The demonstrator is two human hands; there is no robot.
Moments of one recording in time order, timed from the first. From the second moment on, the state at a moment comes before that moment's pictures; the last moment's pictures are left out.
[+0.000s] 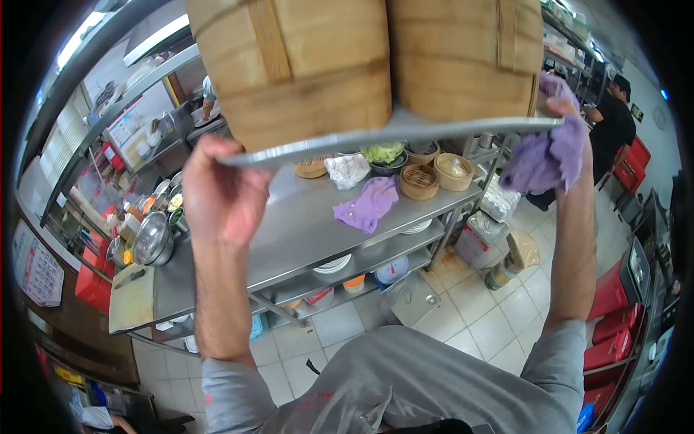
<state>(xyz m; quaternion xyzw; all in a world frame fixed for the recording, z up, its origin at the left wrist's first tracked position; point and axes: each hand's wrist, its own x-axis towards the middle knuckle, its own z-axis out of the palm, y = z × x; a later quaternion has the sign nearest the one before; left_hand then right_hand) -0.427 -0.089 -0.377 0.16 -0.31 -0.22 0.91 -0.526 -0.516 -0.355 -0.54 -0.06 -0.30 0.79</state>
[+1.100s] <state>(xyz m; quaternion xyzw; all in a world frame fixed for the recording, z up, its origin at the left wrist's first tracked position) -0.299 -0.254 -0.234 0.34 -0.40 -0.03 0.85 -0.338 -0.641 -0.242 -0.47 -0.29 -0.22 0.81</state>
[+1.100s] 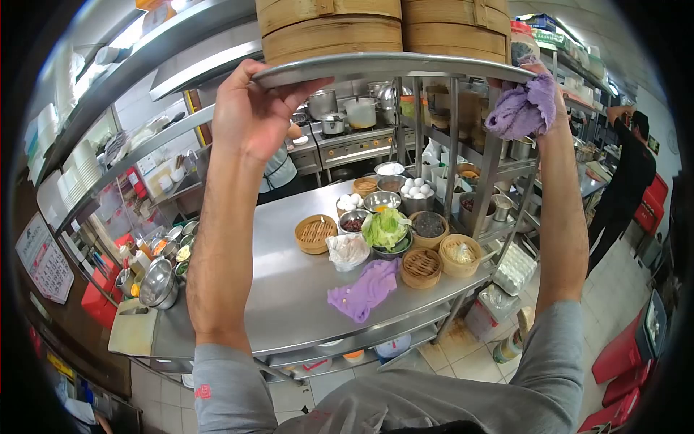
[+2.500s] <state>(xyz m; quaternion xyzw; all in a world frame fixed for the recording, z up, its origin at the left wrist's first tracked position) -0.015 -0.416 -0.229 0.32 -0.29 0.14 0.89 -0.019 -0.741 -0.227 -0.45 -0.11 -0.34 0.82</state>
